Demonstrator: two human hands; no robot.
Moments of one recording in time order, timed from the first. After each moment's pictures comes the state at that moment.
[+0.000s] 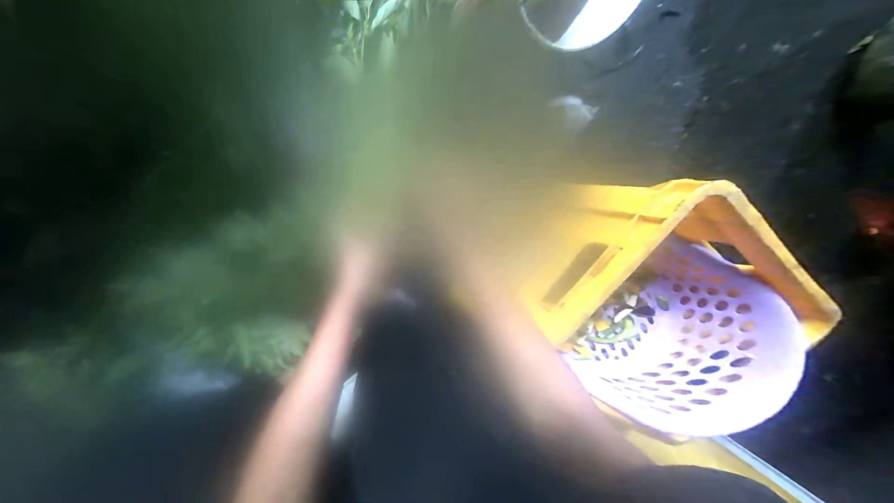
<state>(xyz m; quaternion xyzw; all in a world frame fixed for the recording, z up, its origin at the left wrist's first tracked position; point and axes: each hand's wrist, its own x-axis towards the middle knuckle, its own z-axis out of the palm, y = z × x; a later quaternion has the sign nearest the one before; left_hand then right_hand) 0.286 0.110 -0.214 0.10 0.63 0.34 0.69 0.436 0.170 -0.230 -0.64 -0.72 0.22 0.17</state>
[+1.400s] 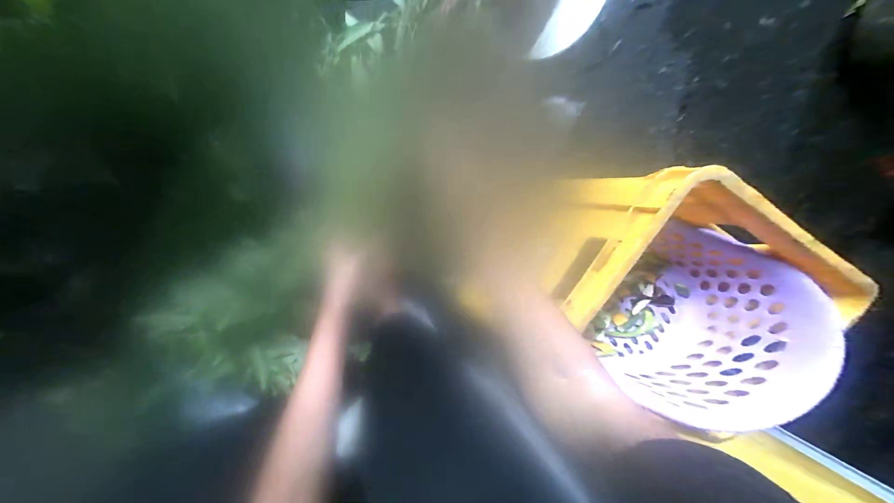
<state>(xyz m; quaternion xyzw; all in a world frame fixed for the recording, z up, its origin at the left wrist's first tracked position) 0.256 0.099 -0.225 0.15 0.60 0.34 0.71 0.448 0.240 -0.235 -0.66 -0.53 0.41 0.33</state>
